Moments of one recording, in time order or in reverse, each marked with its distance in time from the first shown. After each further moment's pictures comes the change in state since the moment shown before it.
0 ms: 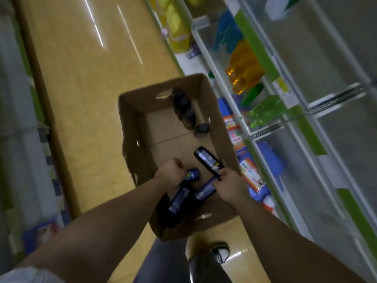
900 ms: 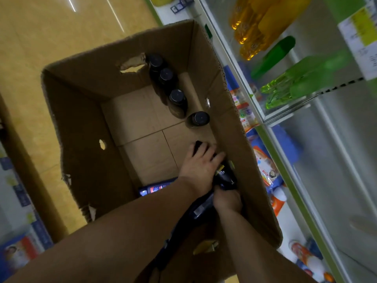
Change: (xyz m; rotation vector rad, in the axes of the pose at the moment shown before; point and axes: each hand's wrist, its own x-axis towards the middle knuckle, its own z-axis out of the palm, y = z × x) left_hand 0.134 0.023 0.107 0.799 0.158 0.778; right_hand 0.142 0.067 0.120 0.391 0.157 0.680
